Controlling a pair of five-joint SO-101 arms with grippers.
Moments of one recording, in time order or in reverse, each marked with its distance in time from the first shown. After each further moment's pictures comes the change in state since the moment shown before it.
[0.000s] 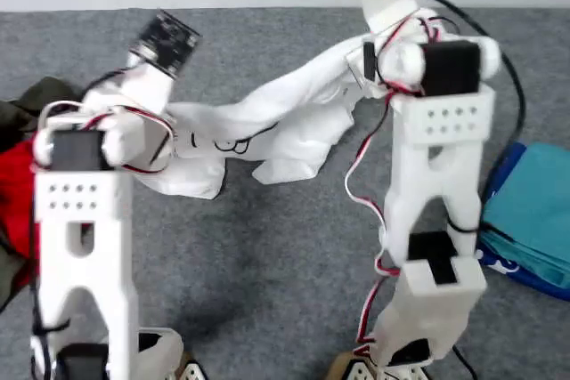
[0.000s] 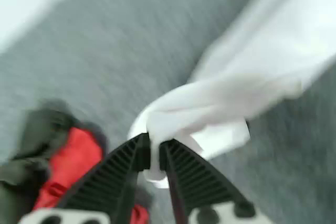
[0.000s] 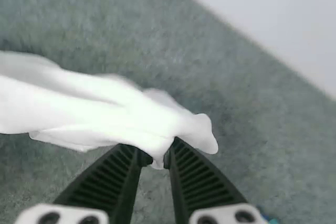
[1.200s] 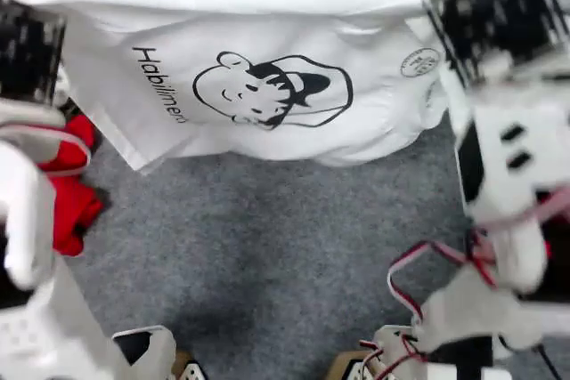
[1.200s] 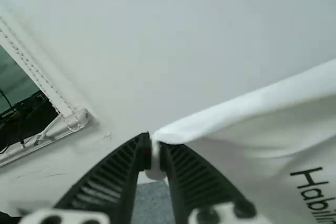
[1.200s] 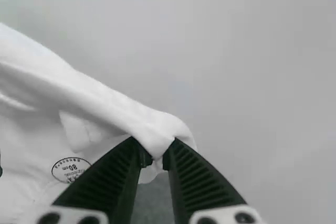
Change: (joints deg) left arm -11.3 -11.9 -25.9 -7.6 0.6; right arm 10.7 -29.3 -0.1 -8.4 11.0
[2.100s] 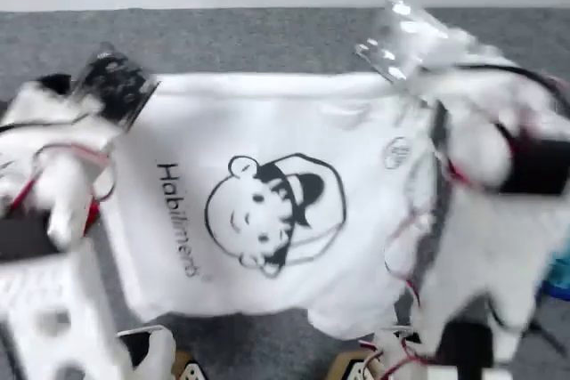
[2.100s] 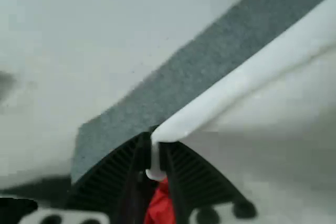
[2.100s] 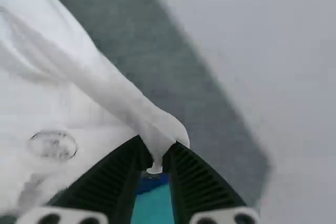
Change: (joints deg) left arm 0.0 -4.6 38.0 -4.9 -19.6; right arm -1.8 2.5 31.6 3.8 19.3
